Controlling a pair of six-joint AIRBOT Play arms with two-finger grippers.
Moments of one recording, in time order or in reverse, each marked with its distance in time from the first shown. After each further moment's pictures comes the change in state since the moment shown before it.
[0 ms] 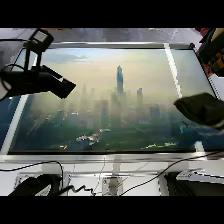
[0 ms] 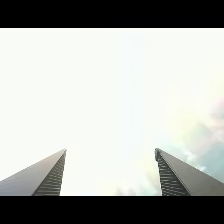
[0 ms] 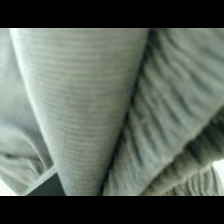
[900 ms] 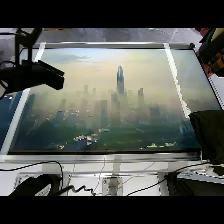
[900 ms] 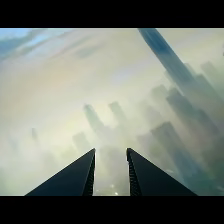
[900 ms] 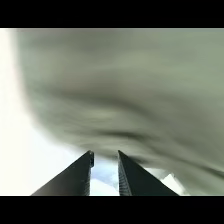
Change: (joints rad) left arm 0.039 -0.005 0.000 0.100 0.138 -0.068; right arm -0.097 0.018 0.000 0.190 0.089 -0.133
